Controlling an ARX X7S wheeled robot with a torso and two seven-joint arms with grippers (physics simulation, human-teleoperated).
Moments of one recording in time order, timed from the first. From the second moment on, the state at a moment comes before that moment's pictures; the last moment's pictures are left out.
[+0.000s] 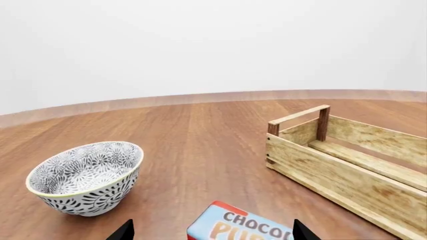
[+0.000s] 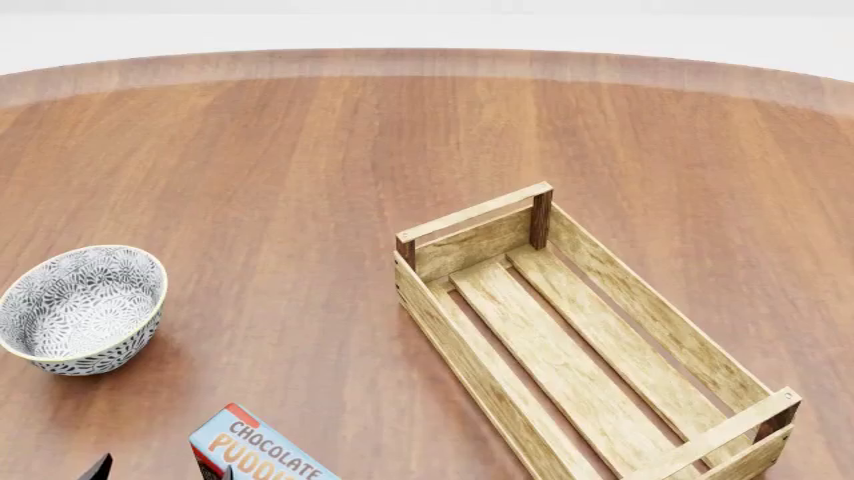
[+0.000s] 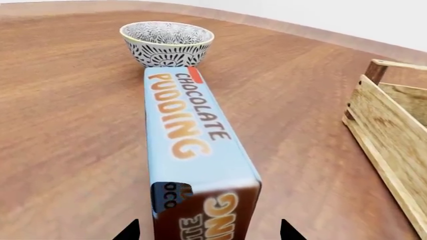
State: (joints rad) left arm 0.01 -0.22 0.29 0.06 -0.17 0.01 -0.25; right arm 0.34 0.10 -0.58 0.62 0.13 -0.16 -0.20
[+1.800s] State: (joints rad) left arm 0.00 -0.25 0.34 0.05 -0.20 0.02 -0.28; right arm 0.42 0.15 -0.56 0.63 0.24 -0.12 -0.08
